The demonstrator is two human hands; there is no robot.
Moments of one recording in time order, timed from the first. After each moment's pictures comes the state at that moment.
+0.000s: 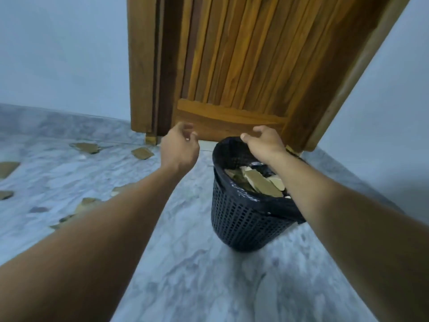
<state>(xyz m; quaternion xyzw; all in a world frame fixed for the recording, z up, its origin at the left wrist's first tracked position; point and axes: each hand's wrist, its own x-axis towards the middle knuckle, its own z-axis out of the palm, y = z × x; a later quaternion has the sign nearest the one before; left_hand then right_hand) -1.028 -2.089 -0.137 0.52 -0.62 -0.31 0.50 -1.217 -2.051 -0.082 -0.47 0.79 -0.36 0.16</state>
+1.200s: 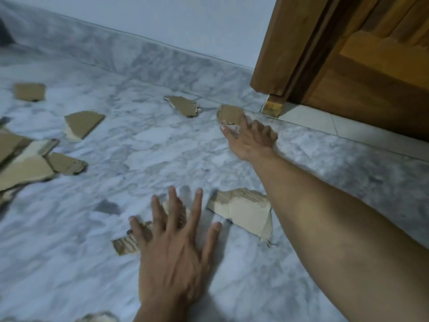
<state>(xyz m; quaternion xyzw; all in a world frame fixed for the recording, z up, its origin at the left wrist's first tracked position) -0.844 -2.179 -0.409 0.76 -0.64 -0.09 0.11 -0.970 -2.446 -0.389 -0.70 0.71 0.01 0.09</state>
